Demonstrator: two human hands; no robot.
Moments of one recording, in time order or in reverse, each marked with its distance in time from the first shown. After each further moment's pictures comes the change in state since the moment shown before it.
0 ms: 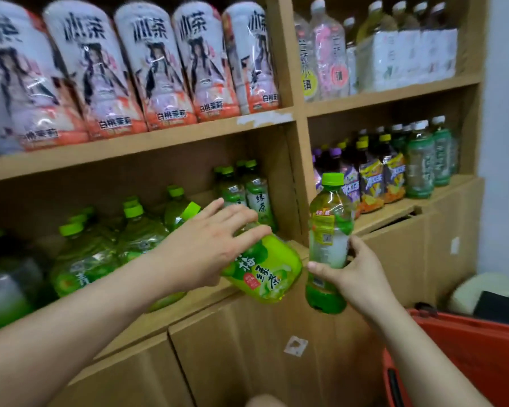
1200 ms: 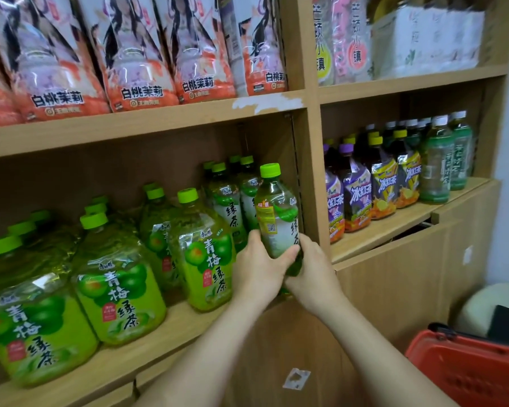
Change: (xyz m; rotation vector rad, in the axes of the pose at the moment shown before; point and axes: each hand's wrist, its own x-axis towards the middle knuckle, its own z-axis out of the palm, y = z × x) left_hand 0.116 0.060 0.094 -1.228 0.197 -1.025; right_hand 0.079 0.040 0.087 -0.478 -0.065 -0.096
